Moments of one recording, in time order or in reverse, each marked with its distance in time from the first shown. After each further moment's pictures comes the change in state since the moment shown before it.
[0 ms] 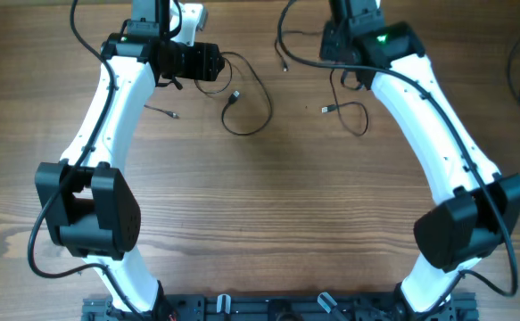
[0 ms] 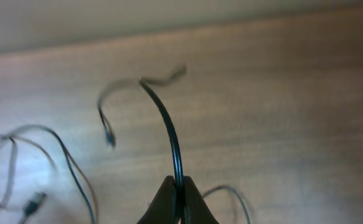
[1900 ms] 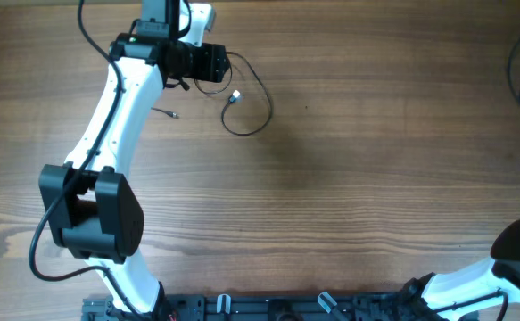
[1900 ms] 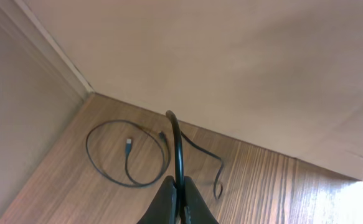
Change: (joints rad) left arm -0.048 -0.014 0.000 0.002 -0.054 0.000; right arm -1.042 -0.078 0.547 -0.408 0.005 -0.019
